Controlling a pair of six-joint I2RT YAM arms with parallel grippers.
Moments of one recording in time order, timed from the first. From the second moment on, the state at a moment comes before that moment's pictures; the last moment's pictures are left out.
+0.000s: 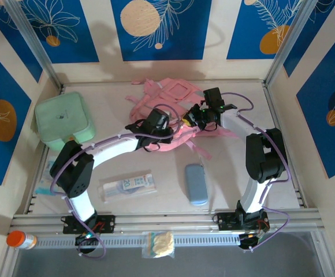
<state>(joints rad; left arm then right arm) -0.77 1.76 1.25 -0.30 -0.02 -0.50 0.30 1.80 1.30 -0.41 -0.56 1.08</state>
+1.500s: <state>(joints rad) -0.84 1.95 1.44 -0.21 -0.23 -0.54 0.30 1.77 1.25 -0.30 -0.51 1.19</state>
